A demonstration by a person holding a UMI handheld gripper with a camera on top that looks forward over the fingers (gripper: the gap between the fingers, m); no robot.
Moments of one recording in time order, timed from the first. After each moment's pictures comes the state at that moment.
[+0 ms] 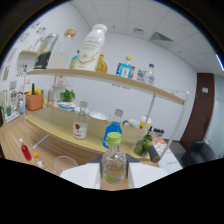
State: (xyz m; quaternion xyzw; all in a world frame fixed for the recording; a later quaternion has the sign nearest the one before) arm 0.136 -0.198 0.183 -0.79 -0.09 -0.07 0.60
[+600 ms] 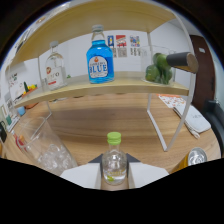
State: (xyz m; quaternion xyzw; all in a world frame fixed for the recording) arm 0.138 -0.184 0.024 -0.87 -0.01 0.04 0.49
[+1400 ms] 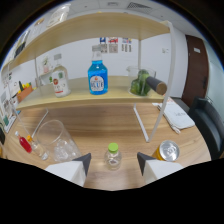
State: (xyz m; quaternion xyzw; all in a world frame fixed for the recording) arm 0.156 -0.238 0.062 -0.89 0.02 -0.01 0.45
